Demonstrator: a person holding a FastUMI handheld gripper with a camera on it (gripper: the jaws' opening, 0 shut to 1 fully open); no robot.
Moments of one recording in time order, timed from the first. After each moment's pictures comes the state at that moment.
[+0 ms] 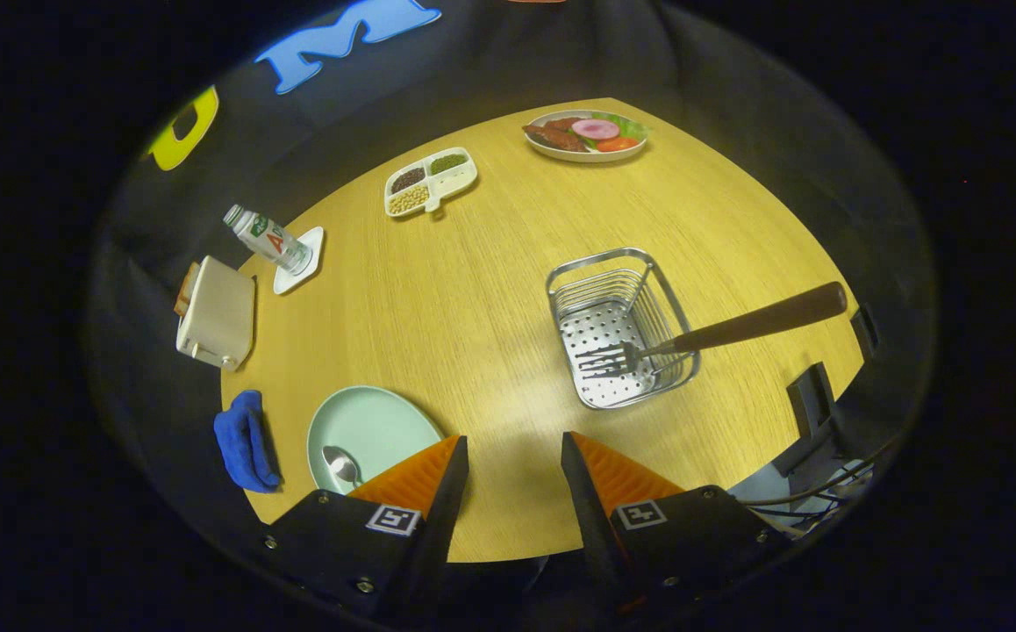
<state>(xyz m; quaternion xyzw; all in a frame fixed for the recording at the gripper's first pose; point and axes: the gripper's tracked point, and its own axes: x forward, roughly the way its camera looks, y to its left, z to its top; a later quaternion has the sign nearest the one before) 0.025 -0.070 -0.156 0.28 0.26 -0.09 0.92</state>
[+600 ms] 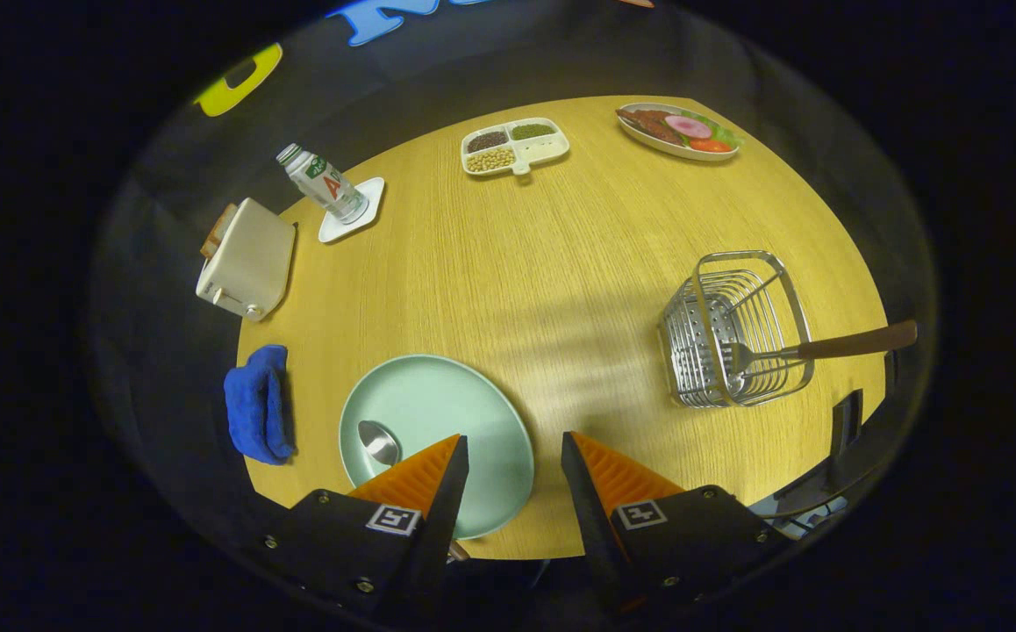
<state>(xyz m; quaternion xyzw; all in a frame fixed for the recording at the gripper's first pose) 0.055 -0.008 -0.149 0.23 0.29 -0.03 0.93</state>
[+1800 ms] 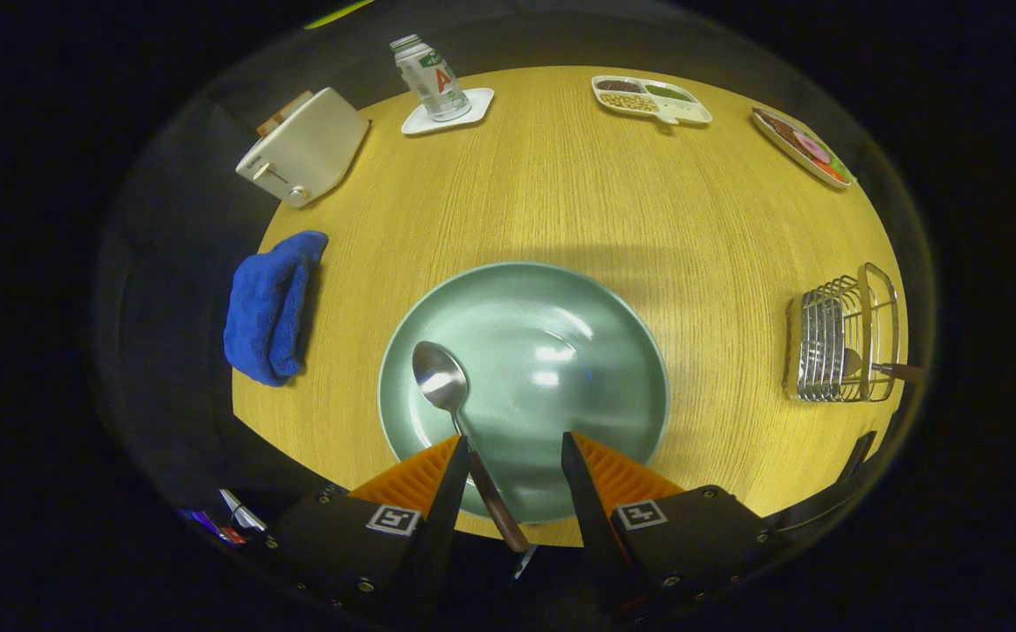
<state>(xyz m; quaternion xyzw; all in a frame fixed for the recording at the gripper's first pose) 0.065 0.089 -0.183 0.12 0.38 0.05 0.92</state>
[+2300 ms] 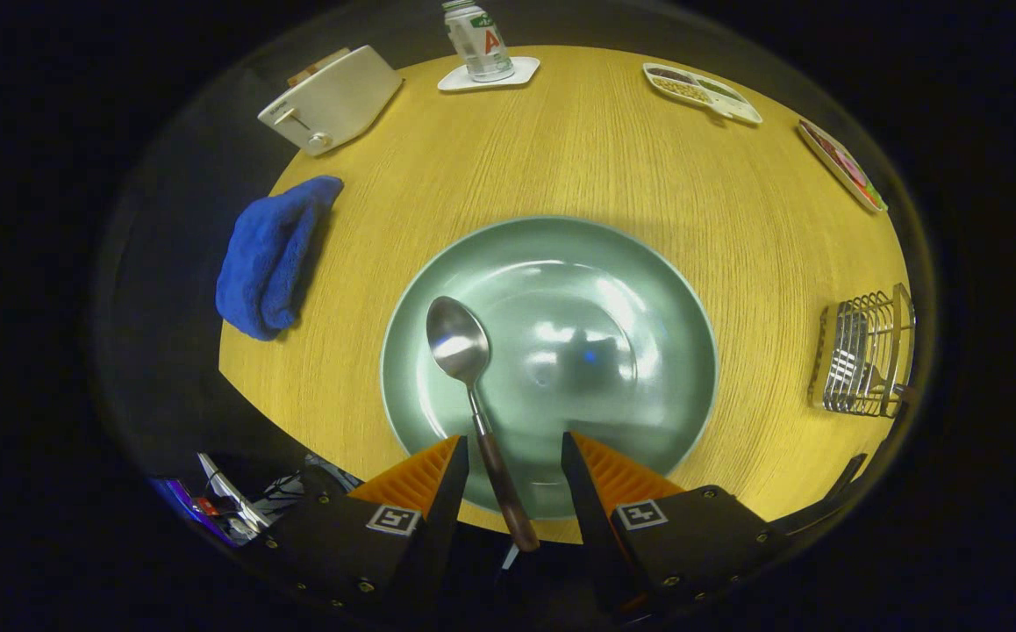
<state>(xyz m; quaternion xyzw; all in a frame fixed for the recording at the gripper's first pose) 0.059 0.107 -0.209 0.06 0.42 0.08 0.90</state>
